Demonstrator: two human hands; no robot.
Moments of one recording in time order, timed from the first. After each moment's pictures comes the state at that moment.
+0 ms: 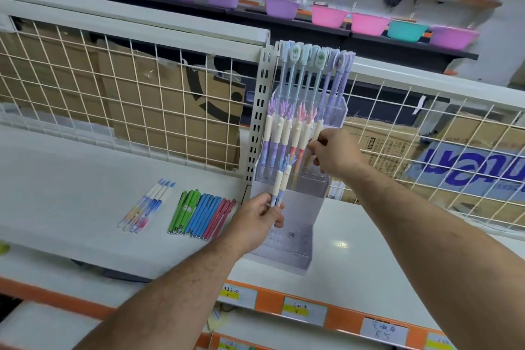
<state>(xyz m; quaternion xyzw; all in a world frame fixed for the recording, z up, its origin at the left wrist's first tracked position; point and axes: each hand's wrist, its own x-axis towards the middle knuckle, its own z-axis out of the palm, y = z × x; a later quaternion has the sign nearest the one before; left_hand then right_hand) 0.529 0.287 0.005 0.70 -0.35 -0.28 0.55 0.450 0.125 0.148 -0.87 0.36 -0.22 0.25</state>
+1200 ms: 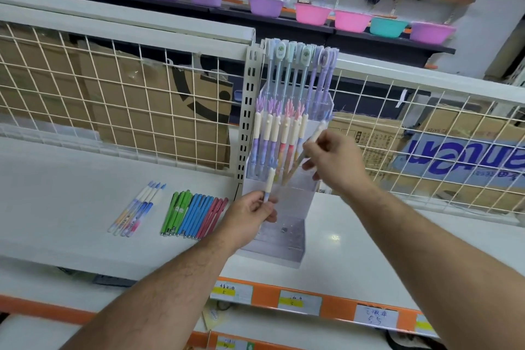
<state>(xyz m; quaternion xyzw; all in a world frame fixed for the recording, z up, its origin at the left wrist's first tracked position) 0.534 0.286 0.000 0.66 -0.35 -0.31 0.58 0.414 0.157 0.140 -0.80 0.32 -0.33 0.39</state>
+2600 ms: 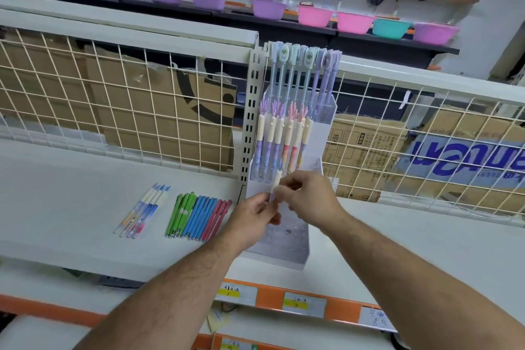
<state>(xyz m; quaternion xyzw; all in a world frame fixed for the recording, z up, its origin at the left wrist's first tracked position) 0.527 0.288 0.008 0.67 -0.35 -0.31 0.57 0.423 0.189 0.089 -0.86 0.30 -0.22 0.36</state>
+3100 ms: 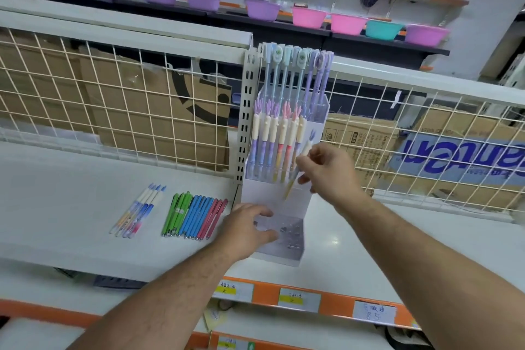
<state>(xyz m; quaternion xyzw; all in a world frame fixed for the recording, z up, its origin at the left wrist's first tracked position) 0.532 0.296 -0.018 0.79 -0.44 -0.16 0.40 0.407 0.168 0.123 -0.80 0.33 -0.32 0.39</state>
